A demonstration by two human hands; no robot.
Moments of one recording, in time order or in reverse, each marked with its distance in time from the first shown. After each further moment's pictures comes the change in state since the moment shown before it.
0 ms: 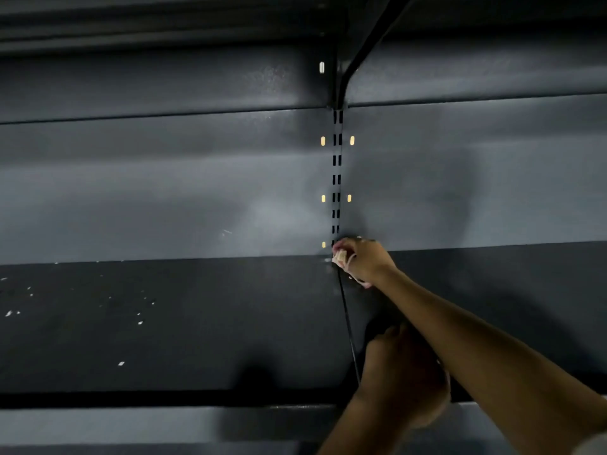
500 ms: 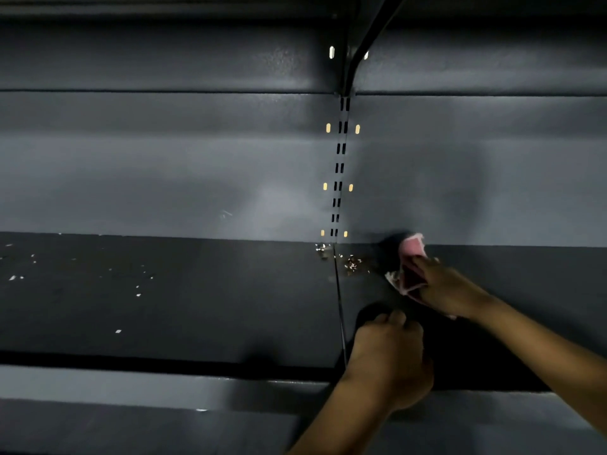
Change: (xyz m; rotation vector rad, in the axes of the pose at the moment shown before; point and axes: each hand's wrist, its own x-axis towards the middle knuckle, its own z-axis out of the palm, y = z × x) left_hand -0.005 0.004 -0.004 -0.156 0.049 -0.166; right_hand -0.076 0.076 -0.064 -0.220 -0.159 0.070
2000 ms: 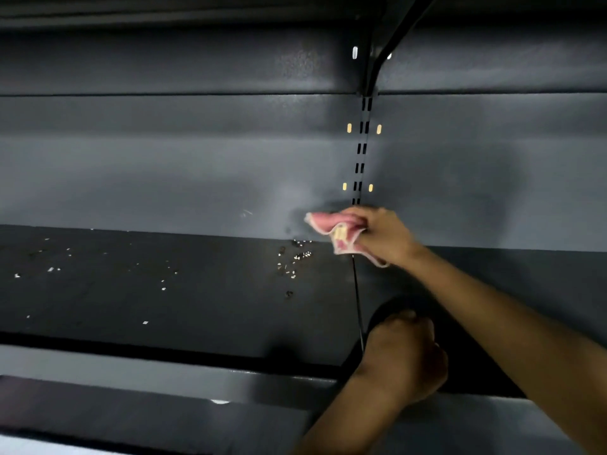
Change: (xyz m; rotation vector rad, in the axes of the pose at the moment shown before) left_hand 0.001 -0.005 -0.001 -0.186 0.003 -0.103; right_hand 0.045 -0.115 -0.006 0.269 0.221 -0.482
